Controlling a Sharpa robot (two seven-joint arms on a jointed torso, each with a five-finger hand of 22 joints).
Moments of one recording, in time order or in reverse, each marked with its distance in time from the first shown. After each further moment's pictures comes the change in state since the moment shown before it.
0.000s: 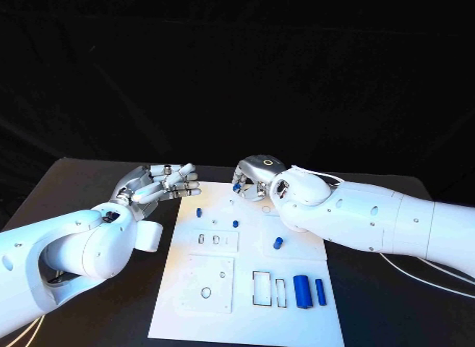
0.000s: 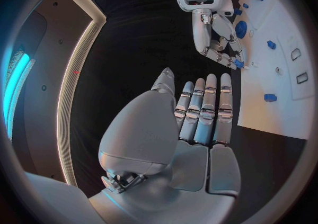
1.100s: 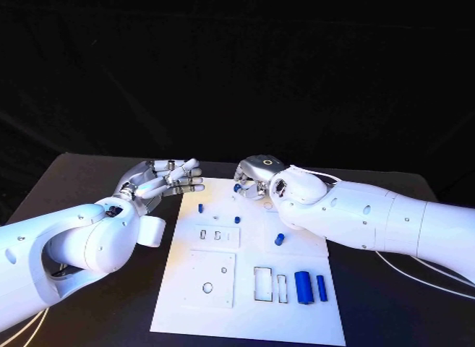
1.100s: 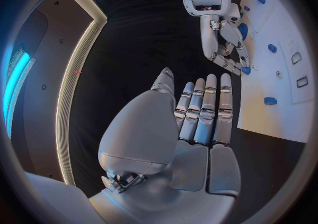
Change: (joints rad) left arm 0.005 0.001 0.000 0.006 0.000 0.012 -0.009; left_hand -0.004 -0.004 -0.006 0.006 0.000 -0.009 0.009 -0.010 0.000 -0.011 0.011 -0.007 0.000 -0.003 0.003 -0.009 0.002 0.000 0.000 0.000 0.000 -0.002; right arm -0.022 0.038 0.000 -0.066 -0.010 0.013 -0.006; right_hand -0.011 -0.033 0.011 0.031 -0.075 -0.096 0.029 -0.018 -0.017 -0.050 0.028 -0.031 -0.011 0.000 0.008 0.004 -0.016 0.000 -0.017 0.017 -0.012 -0.016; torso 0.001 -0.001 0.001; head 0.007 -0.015
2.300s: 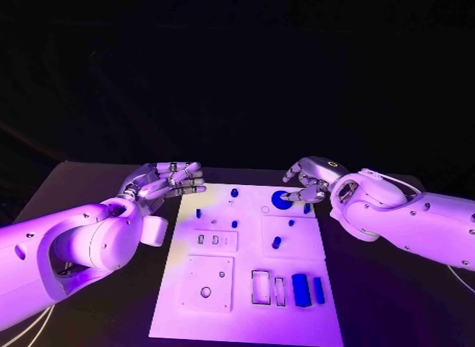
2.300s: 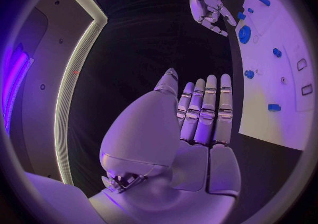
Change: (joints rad) left arm 0.001 0.017 -0.001 -0.036 0.025 0.019 -0.003; left_hand 0.045 0.013 0.028 -0.028 0.000 -0.004 0.004 -0.004 0.000 -0.007 0.000 0.000 -0.001 -0.003 0.003 -0.019 0.006 0.000 -0.004 0.004 -0.008 -0.007; right arm 0.022 -0.385 0.006 0.295 0.187 -0.023 -0.017; right_hand 0.035 -0.032 -0.346 0.205 0.093 -0.076 -0.011 0.078 0.053 0.315 -0.035 1.430 1.223 0.001 -0.016 0.367 0.309 -0.024 0.062 -0.015 0.062 0.019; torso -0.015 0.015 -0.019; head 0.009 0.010
